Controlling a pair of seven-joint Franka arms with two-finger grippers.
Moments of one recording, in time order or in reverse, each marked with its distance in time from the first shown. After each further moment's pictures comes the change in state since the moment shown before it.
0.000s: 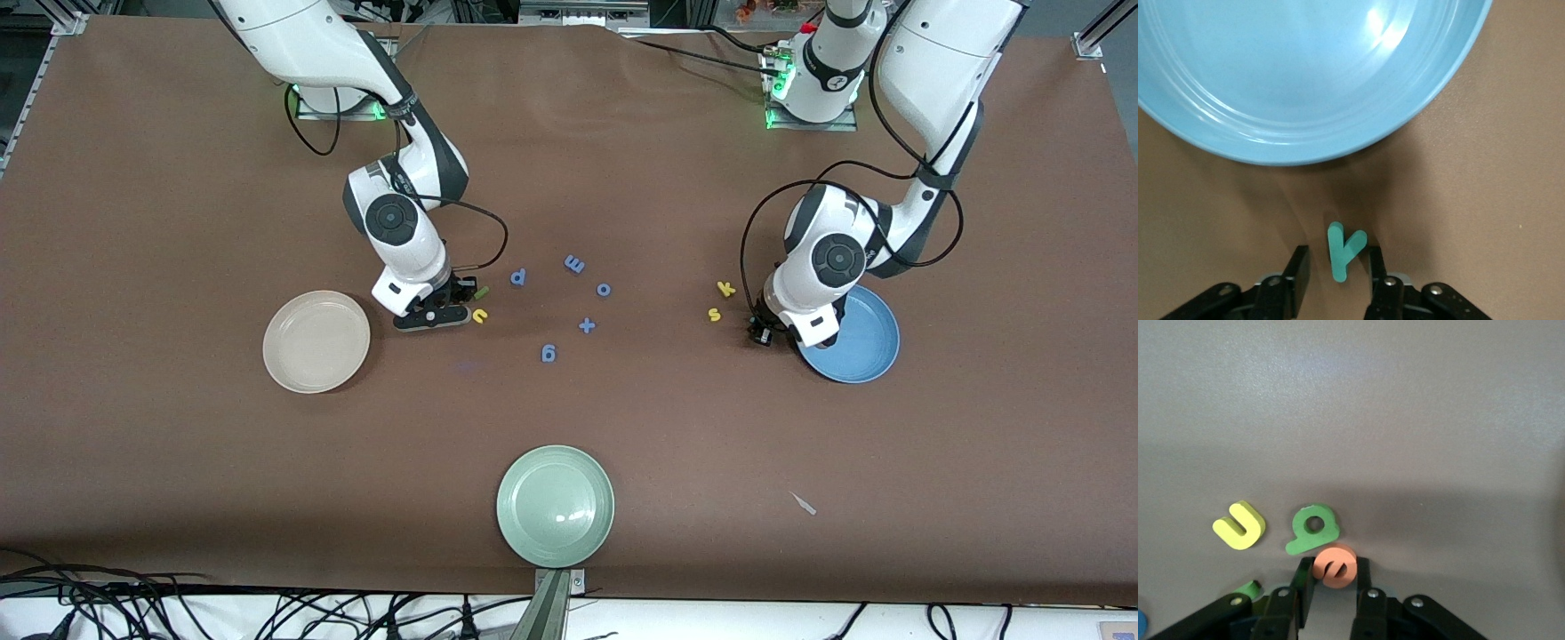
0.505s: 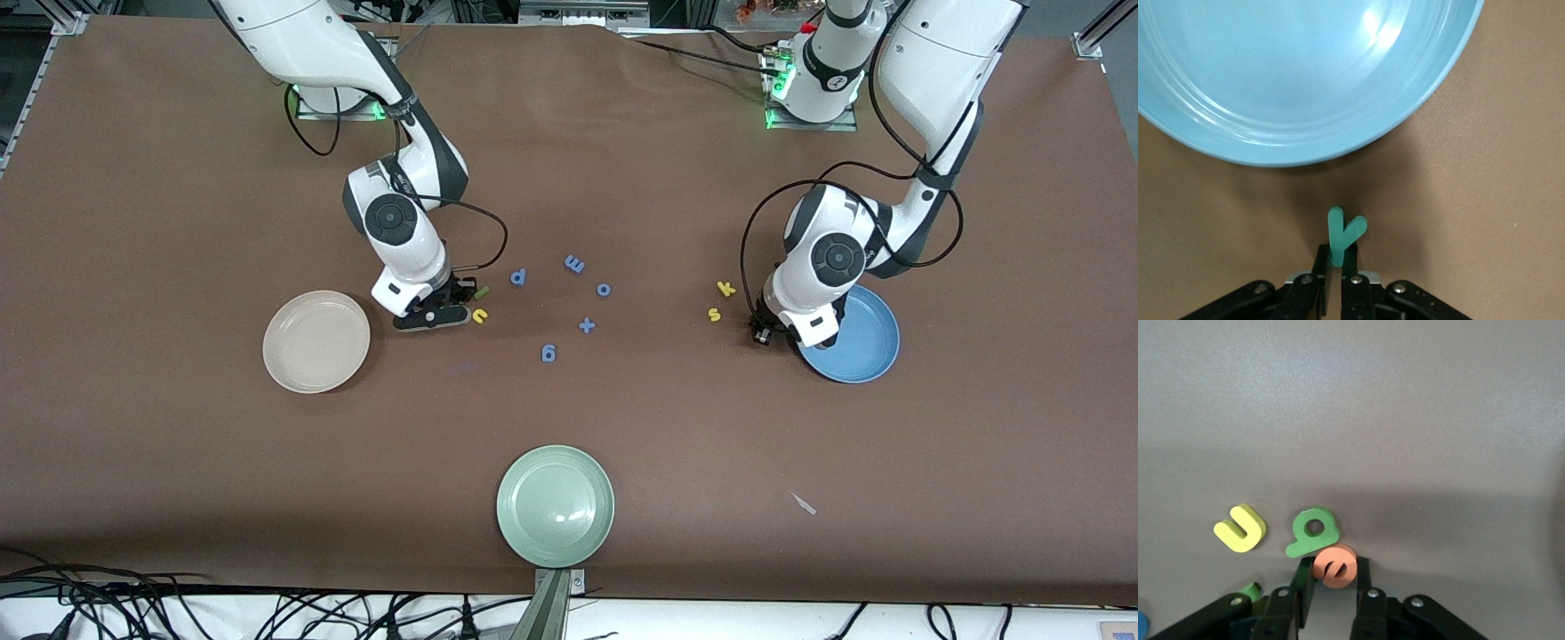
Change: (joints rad) left arm 0.000 0.000 0.000 0.000 0.009 0.004 0.001; right arm 0.000 -0.002 -0.002 0.003 0.000 0.003 -0.006
